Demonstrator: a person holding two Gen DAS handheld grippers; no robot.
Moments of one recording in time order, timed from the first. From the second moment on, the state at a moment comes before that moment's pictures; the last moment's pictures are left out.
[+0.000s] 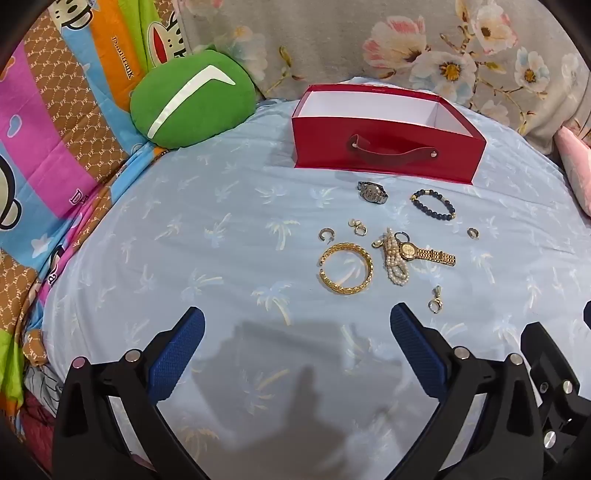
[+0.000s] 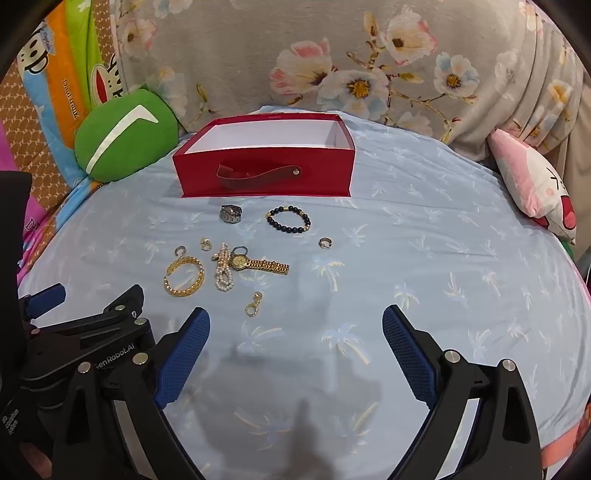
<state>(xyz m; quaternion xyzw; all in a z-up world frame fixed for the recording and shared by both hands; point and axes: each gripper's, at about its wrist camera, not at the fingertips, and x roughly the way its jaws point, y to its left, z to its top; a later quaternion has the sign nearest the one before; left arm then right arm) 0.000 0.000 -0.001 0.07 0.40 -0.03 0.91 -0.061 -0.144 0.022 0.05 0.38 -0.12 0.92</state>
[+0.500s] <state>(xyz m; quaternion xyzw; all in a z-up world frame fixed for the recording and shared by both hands) -0.003 0.000 0.005 0.08 0.40 -0.02 0.91 -0.063 -0.142 0.021 0.04 0.38 -0.12 0.92</state>
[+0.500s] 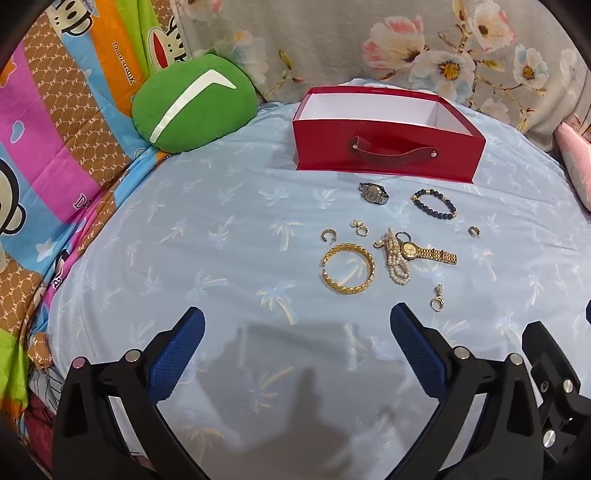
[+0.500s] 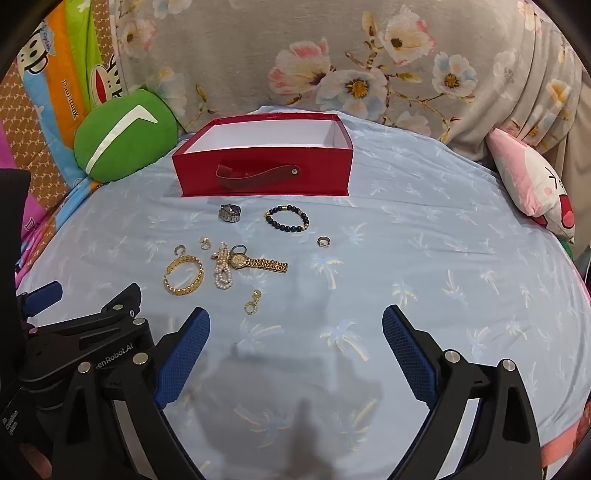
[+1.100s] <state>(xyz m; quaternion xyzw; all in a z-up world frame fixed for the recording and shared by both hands) -0.003 0.002 0.005 0.08 0.39 -0.02 0.92 -0.064 -0.140 0.020 0.05 0.38 -0.12 0.92</state>
